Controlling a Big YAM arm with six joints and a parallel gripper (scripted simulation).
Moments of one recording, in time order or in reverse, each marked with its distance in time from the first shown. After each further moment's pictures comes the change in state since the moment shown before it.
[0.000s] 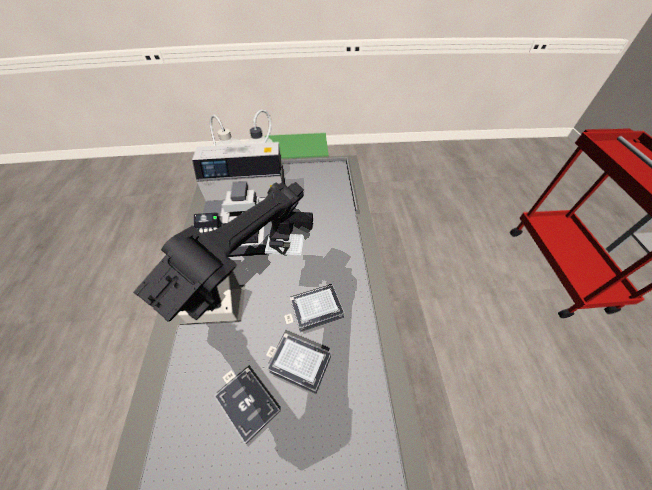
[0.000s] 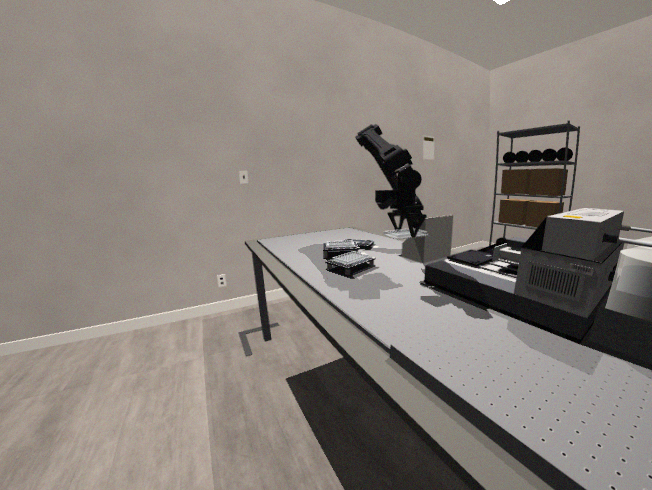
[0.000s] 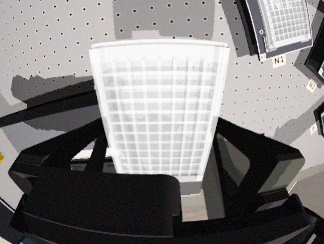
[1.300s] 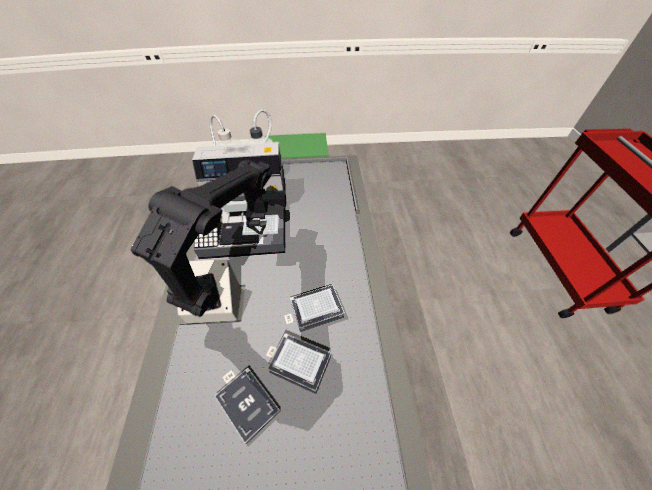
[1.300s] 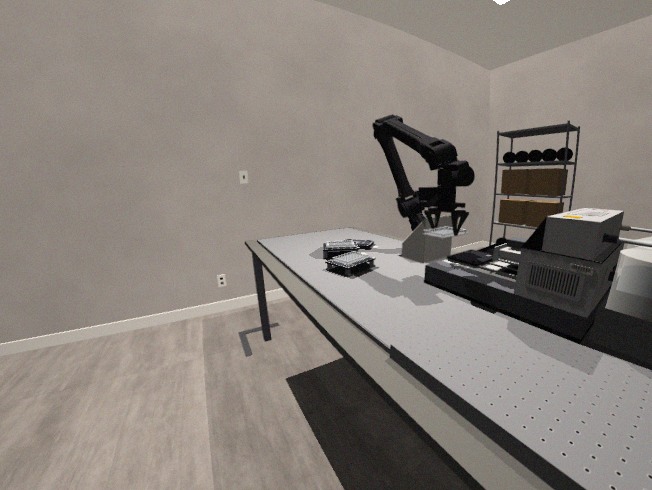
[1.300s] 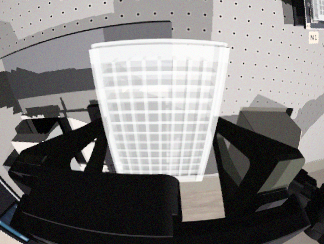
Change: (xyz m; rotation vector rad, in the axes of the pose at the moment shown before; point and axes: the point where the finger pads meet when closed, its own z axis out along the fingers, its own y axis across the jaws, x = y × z) arm 0.101 0.077 -0.009 -0.003 0.012 -0.130
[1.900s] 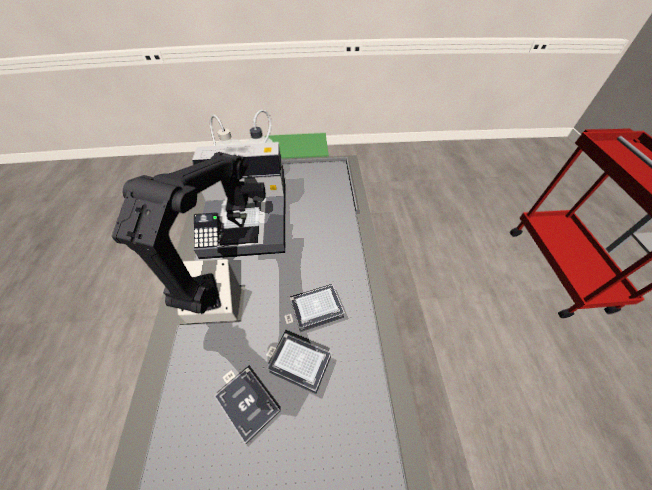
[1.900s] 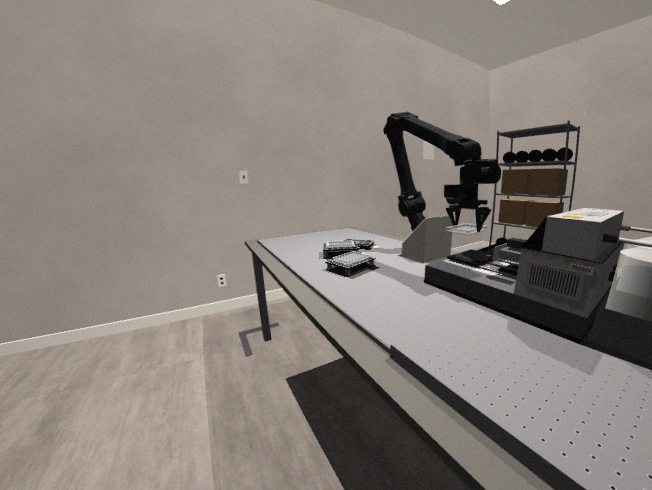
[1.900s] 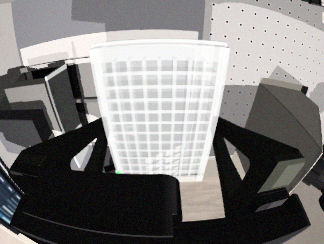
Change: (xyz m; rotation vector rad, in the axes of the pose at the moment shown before) arm 0.073 0.033 -0.007 -0.006 0.003 -0.052
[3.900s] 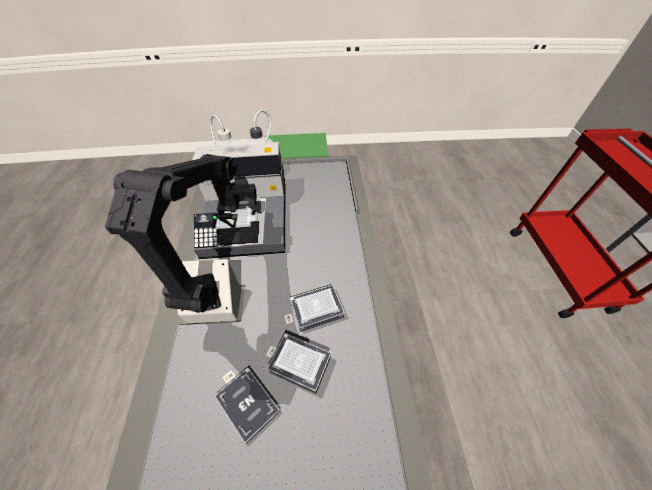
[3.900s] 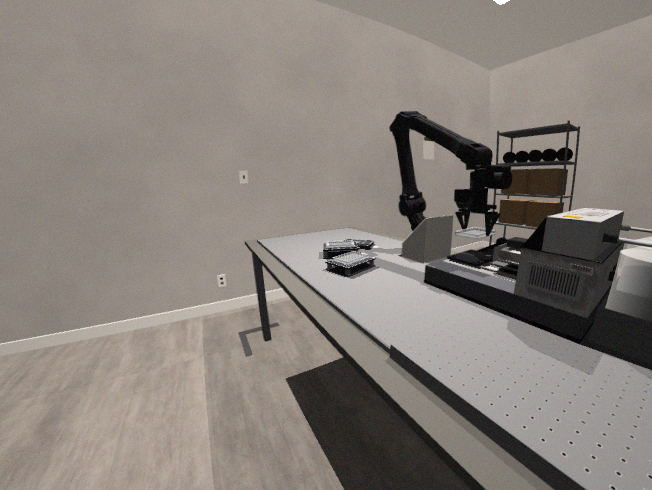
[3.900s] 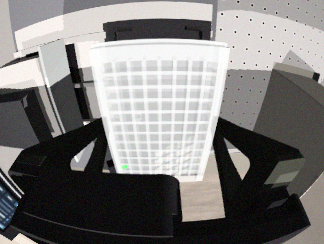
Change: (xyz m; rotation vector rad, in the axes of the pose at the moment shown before) arm 0.035 0.015 0.015 0.008 -0.007 0.020
